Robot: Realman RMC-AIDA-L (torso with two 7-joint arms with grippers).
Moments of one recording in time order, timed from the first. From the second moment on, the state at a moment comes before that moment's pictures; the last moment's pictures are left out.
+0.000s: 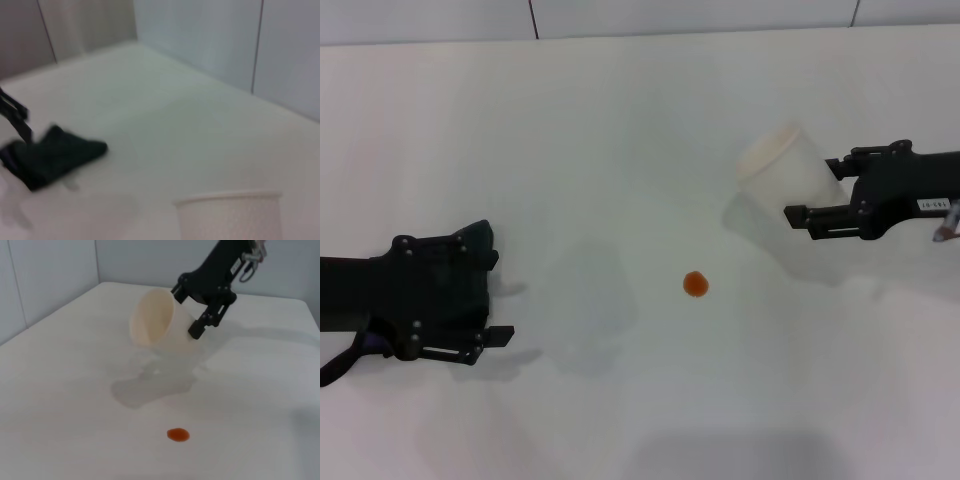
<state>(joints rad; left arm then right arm) -0.39 -2.03 0.82 0.95 2.10 1.77 -1.29 0.22 2.01 -1.36 -1.47 -1.99 -1.23 2.04</state>
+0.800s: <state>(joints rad) -0.40 -2.03 0.82 0.94 2.10 1.76 -1.28 0.27 2.02 -1.34 -0.78 -1.36 -1.15 1.21</state>
